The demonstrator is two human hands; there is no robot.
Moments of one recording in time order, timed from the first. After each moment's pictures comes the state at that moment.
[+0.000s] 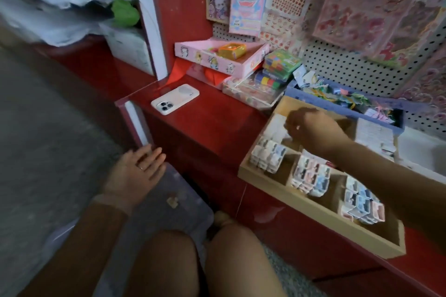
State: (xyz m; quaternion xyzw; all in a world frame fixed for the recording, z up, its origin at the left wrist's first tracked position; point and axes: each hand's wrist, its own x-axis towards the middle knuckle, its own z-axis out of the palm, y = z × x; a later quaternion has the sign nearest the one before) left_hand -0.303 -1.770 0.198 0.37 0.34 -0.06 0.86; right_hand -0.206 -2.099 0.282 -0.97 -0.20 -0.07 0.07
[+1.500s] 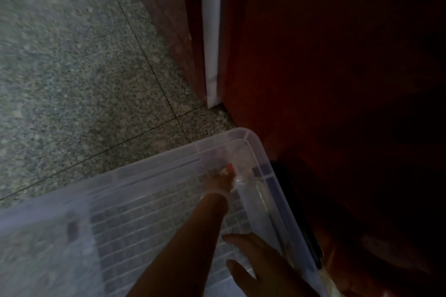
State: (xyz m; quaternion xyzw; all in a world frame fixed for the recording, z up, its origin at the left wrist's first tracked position) left_hand -0.155 -1.715 -0.290 0.55 0.57 -0.17 0.59; right_hand -0.193 -1.846 -0.116 -0.76 -0.24 0.53 0.28
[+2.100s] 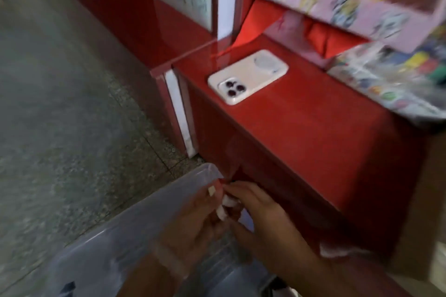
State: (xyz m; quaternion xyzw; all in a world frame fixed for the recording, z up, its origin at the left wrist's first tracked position) left_hand -0.243 -1.736 0.084 0.40 0.28 -0.10 0.87; right_hand -0.199 -1.871 0.084 -0.84 -0.33 0.13 0.40
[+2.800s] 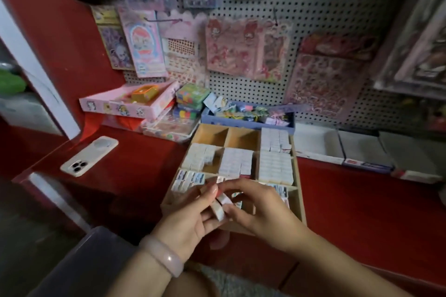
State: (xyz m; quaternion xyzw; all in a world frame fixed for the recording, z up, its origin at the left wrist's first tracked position) left_hand -0.319 -2.004 0.279 0.49 0.08 -0.24 0.84; right_hand -0.336 -2.160 0.266 -0.86 -0.21 -0.09 0.46
